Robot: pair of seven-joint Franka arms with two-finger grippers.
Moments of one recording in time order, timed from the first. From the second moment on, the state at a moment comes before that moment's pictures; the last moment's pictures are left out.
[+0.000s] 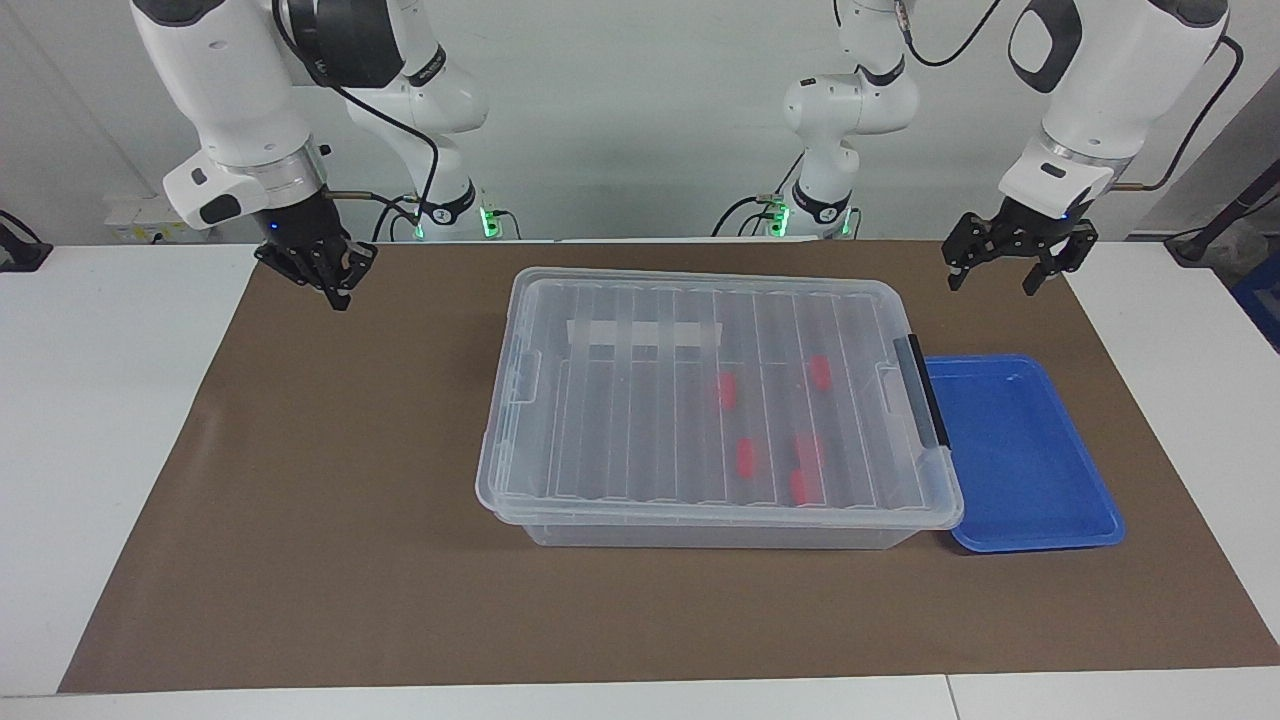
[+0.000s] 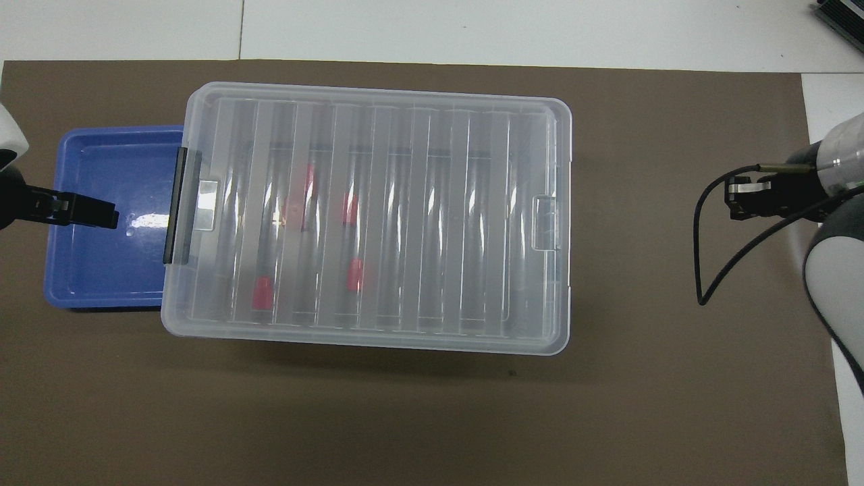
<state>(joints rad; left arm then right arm) -0.03 -0.05 -0.02 -1.69 0.00 1.69 0.12 0.02 0.04 0.05 -1.56 -0.04 1.61 0.20</state>
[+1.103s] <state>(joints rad) -0.03 -0.05 -0.02 -1.69 0.00 1.69 0.12 0.01 0.04 0.05 -1.55 -0.04 1.58 0.20</state>
